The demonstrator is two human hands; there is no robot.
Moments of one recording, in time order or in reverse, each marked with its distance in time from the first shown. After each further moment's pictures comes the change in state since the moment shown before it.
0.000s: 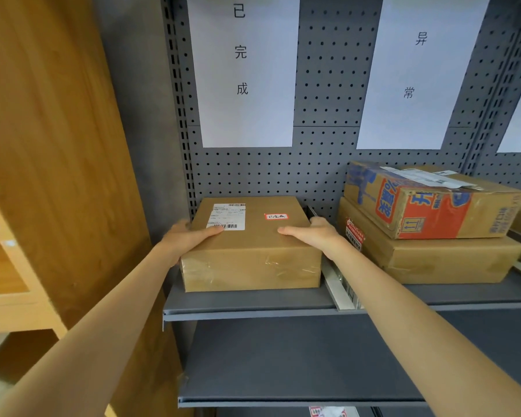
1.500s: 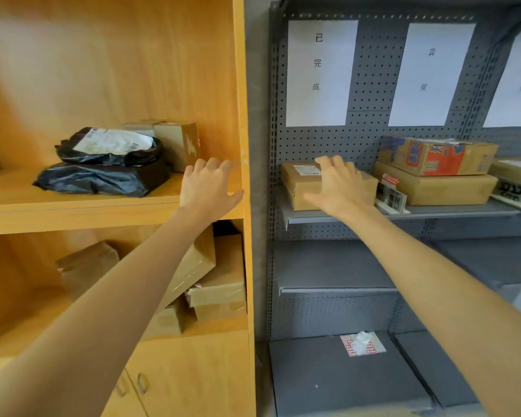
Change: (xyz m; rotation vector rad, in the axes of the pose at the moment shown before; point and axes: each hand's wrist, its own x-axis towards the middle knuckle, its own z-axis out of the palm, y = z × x) left_hand -0.227 -0.118 -0.236 0.912 0.504 0.807; right_hand -0.315 -0.116 0.157 -0.780 0.477 -0.418
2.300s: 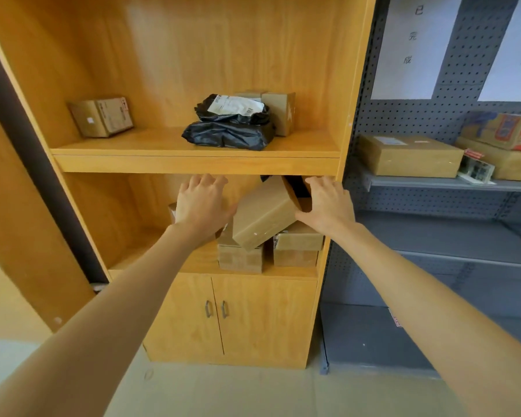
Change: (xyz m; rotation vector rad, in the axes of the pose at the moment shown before) left_hand -0.215 -0.177 -0.080 0.053 -0.133 -0.182; right_hand -0.159 -0.214 0.033 0.071 -0.110 -0.179
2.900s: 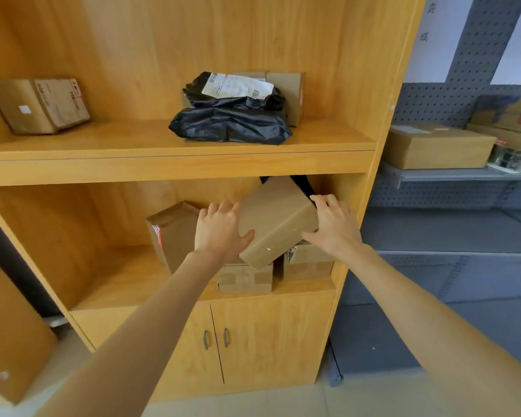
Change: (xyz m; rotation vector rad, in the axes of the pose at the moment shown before) left_hand 0.082 -0.067 0.153 -0.057 -0.112 0.147; right_hand 0.080 -0.036 0.127 -0.029 -0.039 0.140
